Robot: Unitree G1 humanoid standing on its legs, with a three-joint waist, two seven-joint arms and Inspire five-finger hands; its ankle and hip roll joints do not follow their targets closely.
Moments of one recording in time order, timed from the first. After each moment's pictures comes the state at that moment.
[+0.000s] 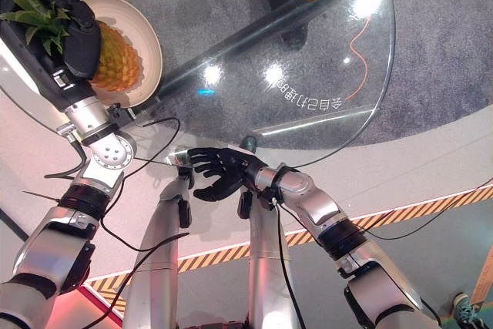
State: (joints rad) left arm -0.87 0.45 -0.26 0.70 0.05 -0.88 1.04; right arm -0.63 -0.51 0.54 0.25 0.48 0.22 0.43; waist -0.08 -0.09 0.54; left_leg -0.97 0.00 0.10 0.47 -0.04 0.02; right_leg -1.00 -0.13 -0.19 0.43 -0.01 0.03
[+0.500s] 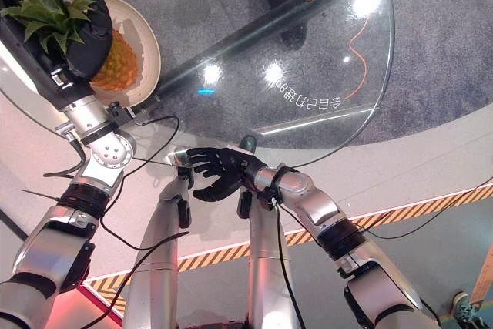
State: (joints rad) left arm -0.87 0.45 -0.26 0.70 0.05 -0.88 1.06; right arm -0.63 -0.51 0.54 0.25 0.48 0.22 0.43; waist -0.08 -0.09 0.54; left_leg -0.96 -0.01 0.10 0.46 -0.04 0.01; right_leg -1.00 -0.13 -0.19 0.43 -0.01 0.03
